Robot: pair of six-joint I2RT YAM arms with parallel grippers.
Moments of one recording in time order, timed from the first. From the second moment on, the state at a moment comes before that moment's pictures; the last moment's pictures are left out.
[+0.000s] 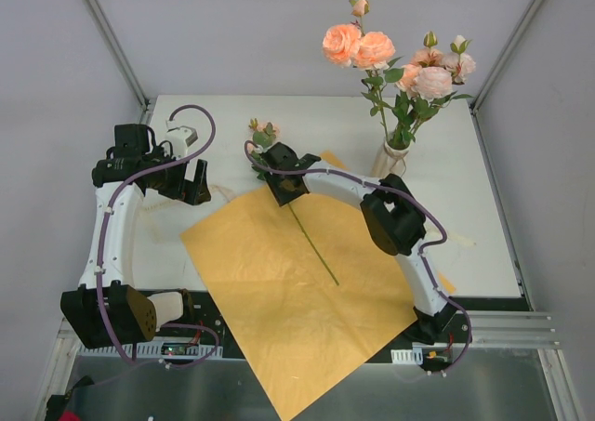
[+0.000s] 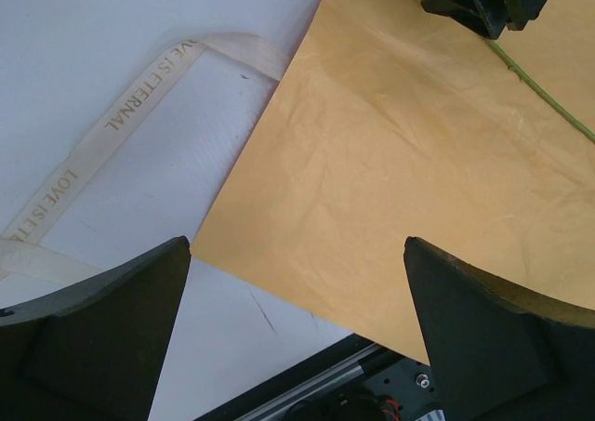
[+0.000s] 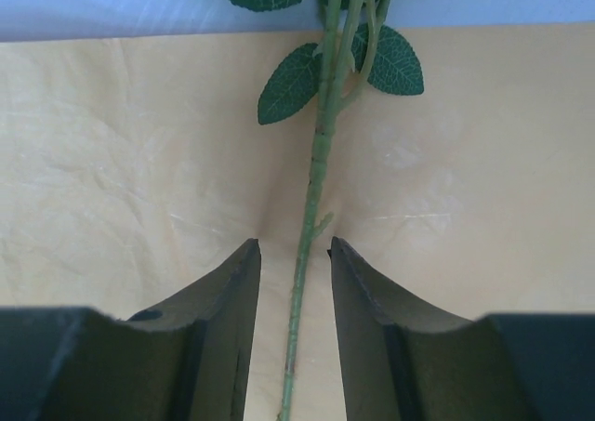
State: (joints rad) left arm 0.14 1.20 1.21 -1.01 0.52 0.35; right arm 0.86 2.23 1.77 -0.60 0.13 0.21
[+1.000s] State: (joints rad) left arm 0.14 1.20 1.18 -0.99 0.52 0.35; right arm 0.85 2.17 1.73 -0.50 0.13 0.24
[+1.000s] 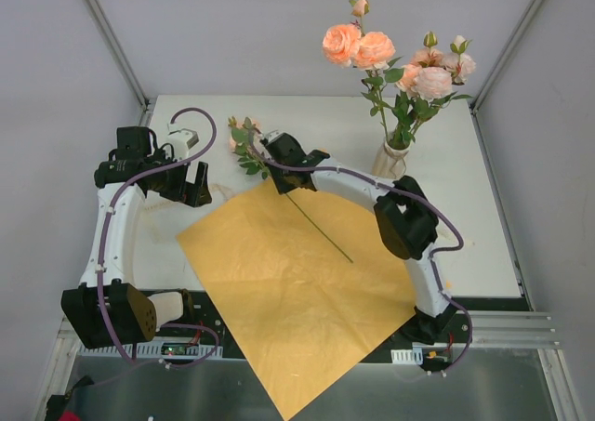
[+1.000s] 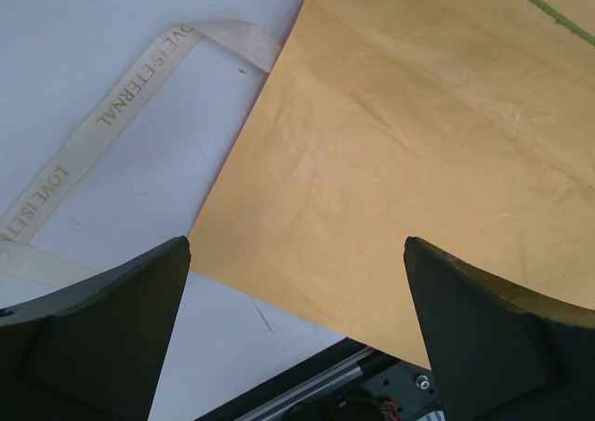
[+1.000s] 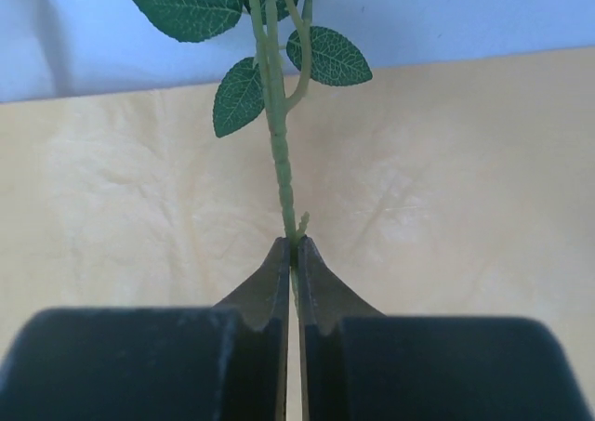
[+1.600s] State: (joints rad) left arm 0.14 1.20 1.18 -0.99 0.52 0.34; right arm 0.87 1.66 1.52 -0.24 0.18 0.10
